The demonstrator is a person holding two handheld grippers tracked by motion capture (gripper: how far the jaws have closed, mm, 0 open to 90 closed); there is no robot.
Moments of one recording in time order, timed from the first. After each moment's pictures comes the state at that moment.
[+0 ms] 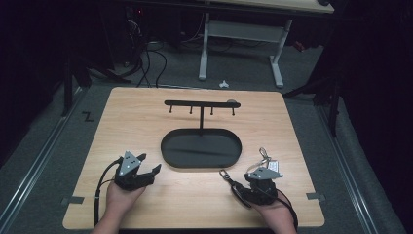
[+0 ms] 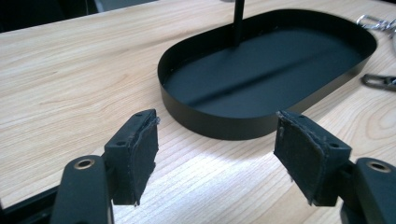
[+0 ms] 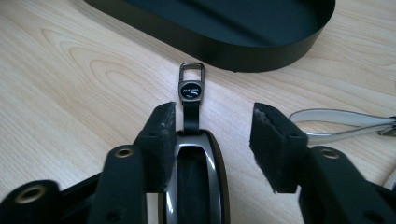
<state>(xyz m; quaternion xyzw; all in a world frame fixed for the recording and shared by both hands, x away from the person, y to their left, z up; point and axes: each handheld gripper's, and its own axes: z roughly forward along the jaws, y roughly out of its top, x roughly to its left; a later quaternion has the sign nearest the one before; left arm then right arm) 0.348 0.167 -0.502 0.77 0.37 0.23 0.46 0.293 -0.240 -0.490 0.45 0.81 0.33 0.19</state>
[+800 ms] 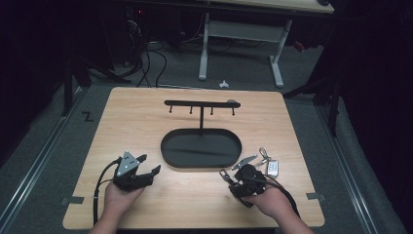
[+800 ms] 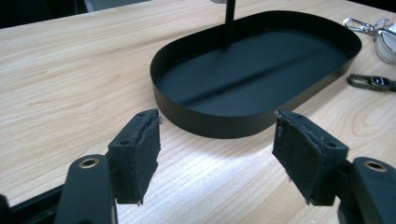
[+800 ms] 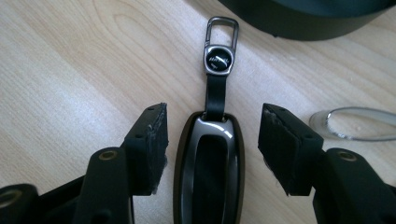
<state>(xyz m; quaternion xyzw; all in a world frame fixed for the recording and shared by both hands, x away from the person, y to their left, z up) 0.345 0.171 -0.500 0.78 0.36 0.21 0.47 0.326 -0.207 -0.474 0.43 0.88 0.17 0.10</state>
